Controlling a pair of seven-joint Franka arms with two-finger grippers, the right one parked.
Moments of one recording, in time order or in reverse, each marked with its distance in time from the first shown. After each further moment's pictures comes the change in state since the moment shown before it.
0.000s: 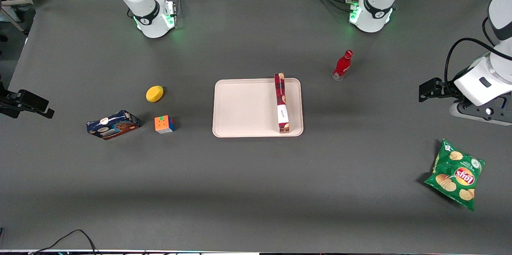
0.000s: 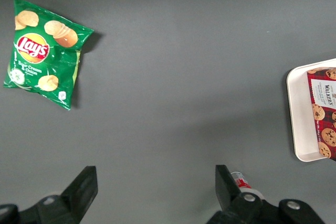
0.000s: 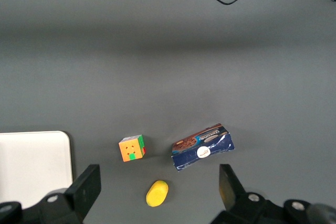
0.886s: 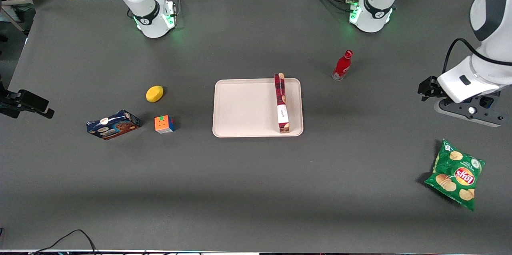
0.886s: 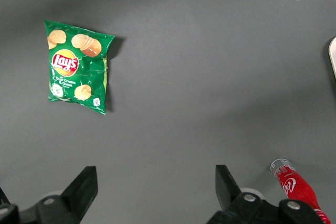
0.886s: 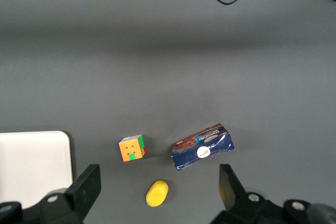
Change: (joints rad) arm -0.082 0.001 0.031 -0.003 0.162 -0.001 0.089
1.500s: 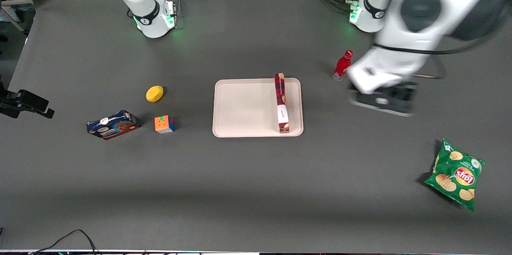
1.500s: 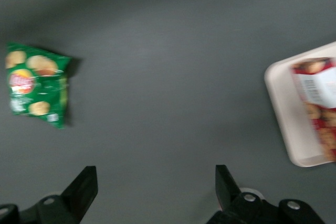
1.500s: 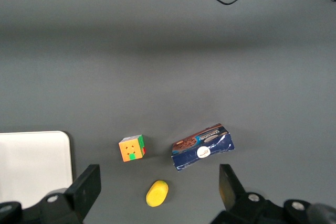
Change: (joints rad) arm -0.285 0.041 0.014 0.036 0.028 0.000 -0.300
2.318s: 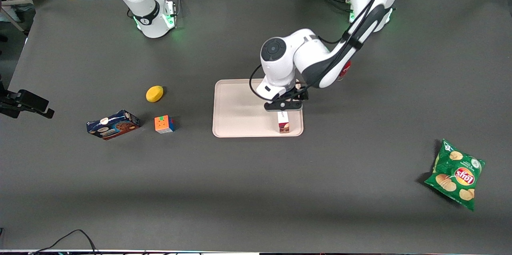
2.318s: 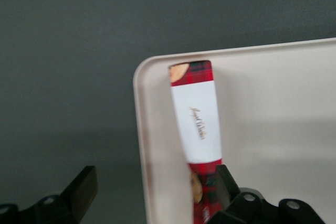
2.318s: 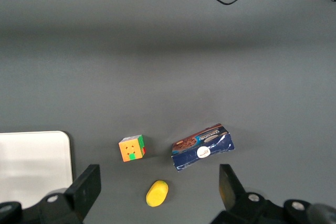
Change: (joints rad) arm -0.065 0.392 -0.401 -0.120 0.299 0.311 -0.912
